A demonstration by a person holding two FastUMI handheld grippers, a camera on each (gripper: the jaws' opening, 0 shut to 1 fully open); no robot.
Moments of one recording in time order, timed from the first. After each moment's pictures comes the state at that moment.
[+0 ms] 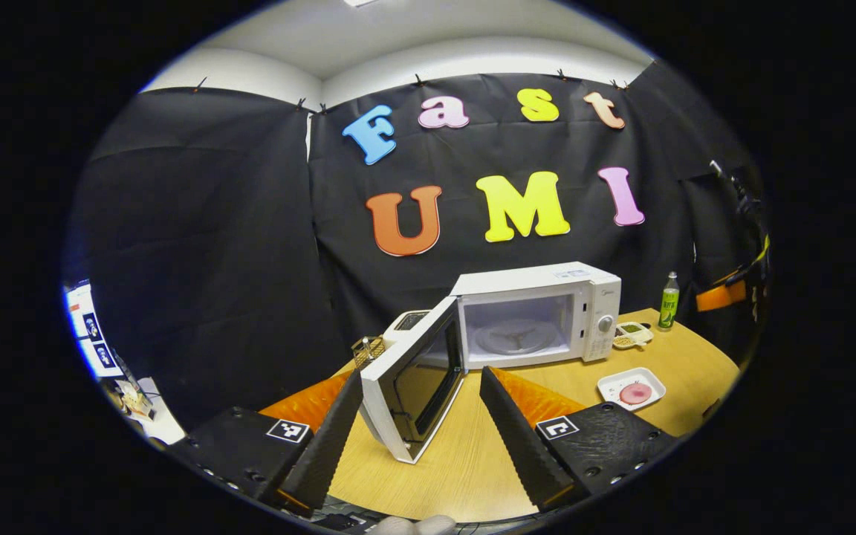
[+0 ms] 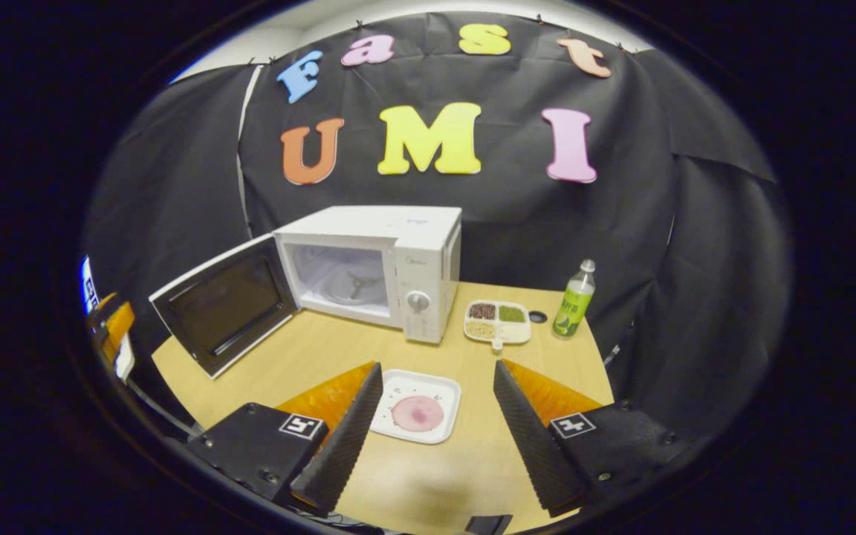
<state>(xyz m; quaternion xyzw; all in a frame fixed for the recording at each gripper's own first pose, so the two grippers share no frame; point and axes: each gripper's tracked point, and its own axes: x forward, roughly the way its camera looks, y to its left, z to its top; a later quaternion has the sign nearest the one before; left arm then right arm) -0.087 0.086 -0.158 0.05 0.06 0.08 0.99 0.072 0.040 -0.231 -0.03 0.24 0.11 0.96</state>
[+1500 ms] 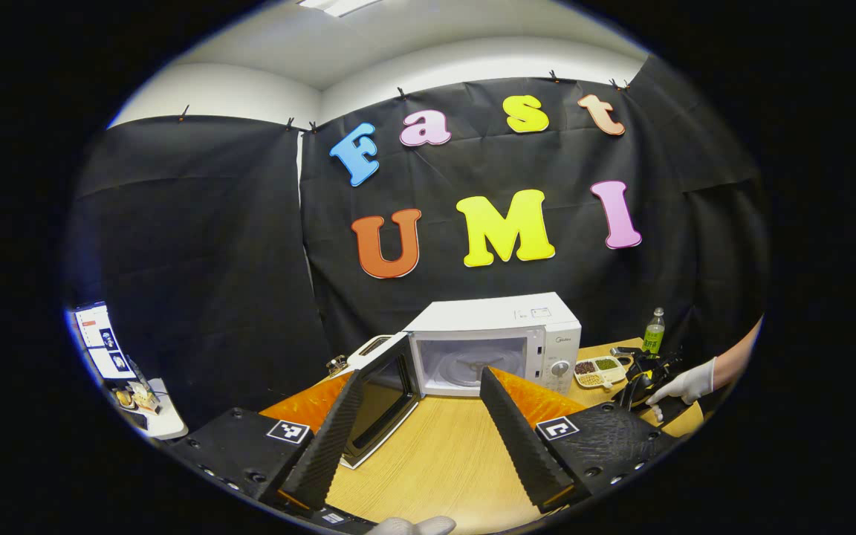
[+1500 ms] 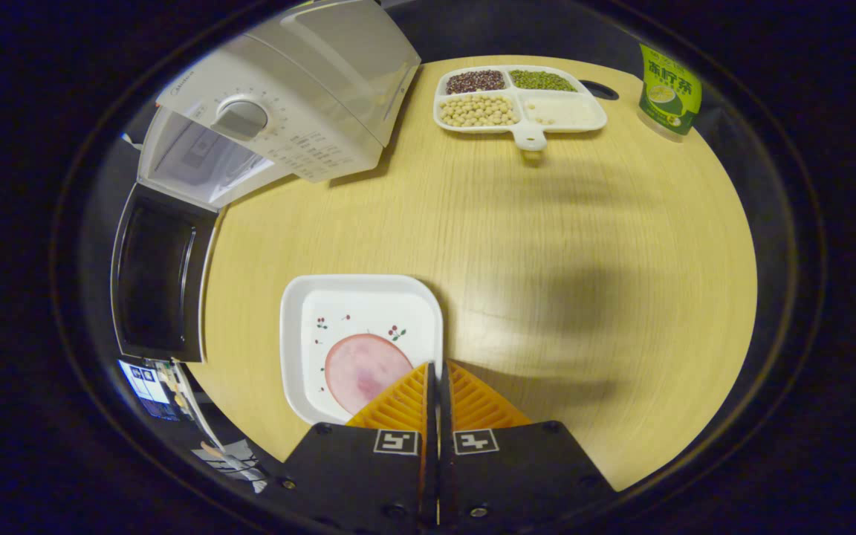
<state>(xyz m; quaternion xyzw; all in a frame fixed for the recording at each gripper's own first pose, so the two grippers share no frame) -0.055 -0.046 -0.090 0.04 0.06 0.11 0.99 0.172 0.034 -0.443 0.10 0.61 0.13 0.78</state>
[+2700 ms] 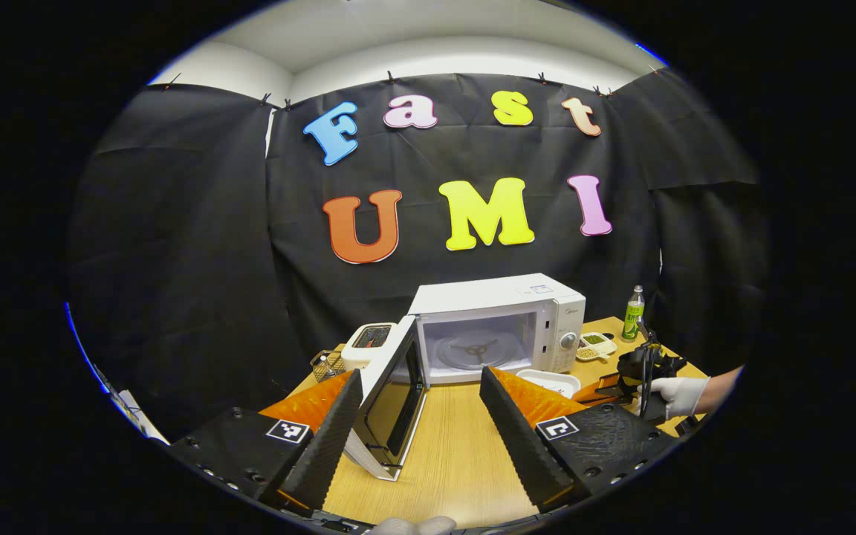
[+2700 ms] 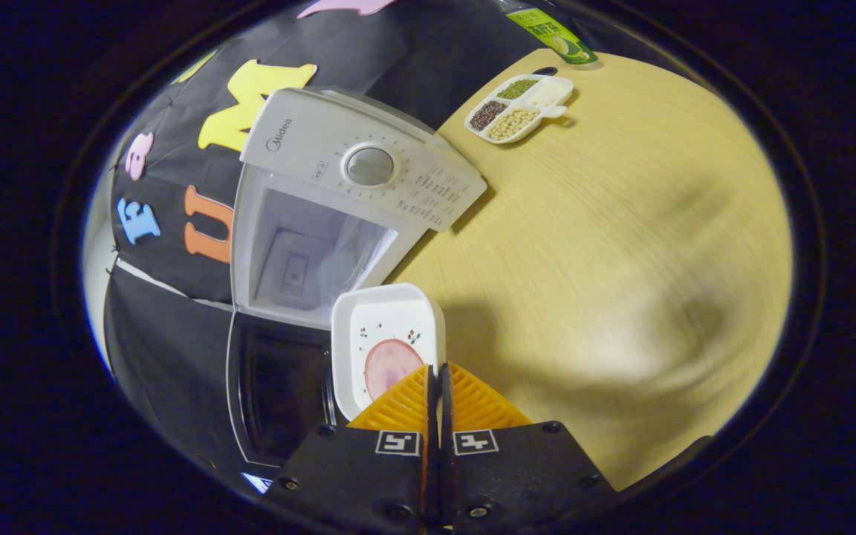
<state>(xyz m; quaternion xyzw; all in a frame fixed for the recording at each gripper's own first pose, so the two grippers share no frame) -0.047 0.075 -0.128 0.04 0.09 0.00 1.00 0.173 0.191 -0.414 0.46 0.39 0.12 0.79</state>
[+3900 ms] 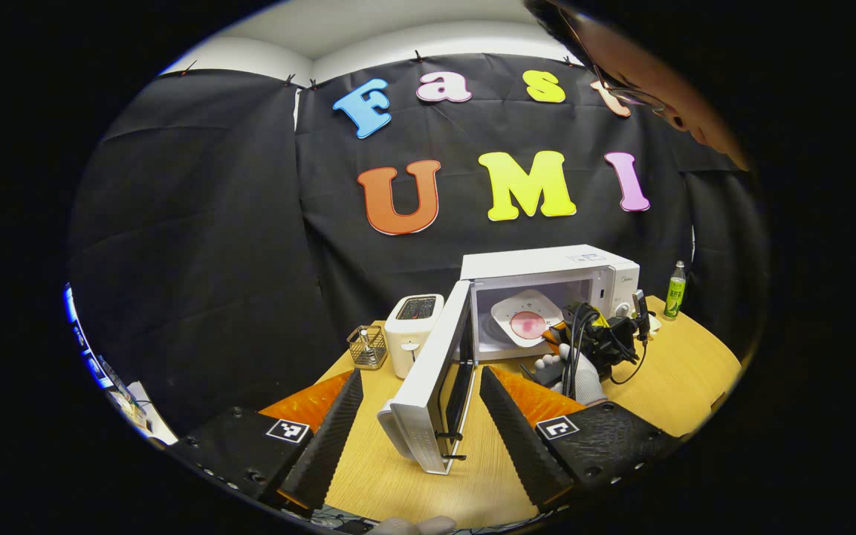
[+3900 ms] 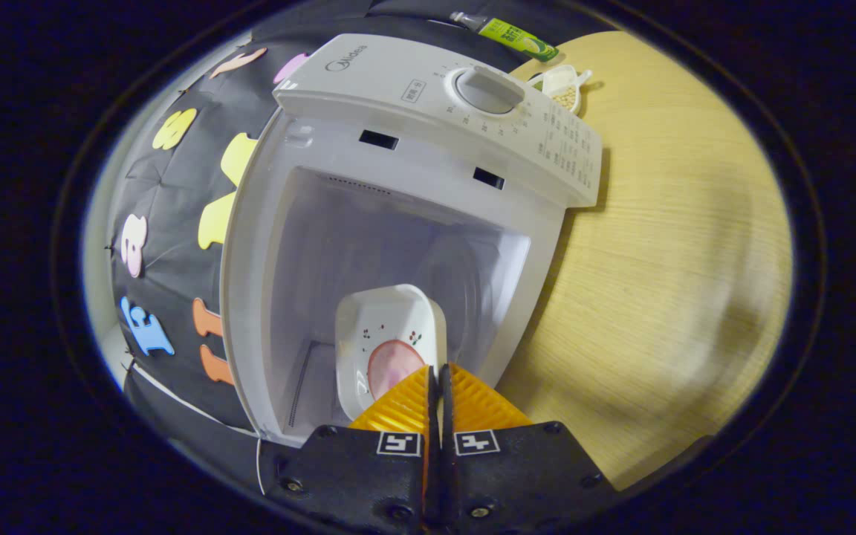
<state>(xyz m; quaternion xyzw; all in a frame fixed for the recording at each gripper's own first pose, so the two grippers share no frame) -0.026 0.153 -0.187 0.04 0.12 0.05 0.99 0.344 0.324 -0.372 0.60 0.14 -0.03 0.79</state>
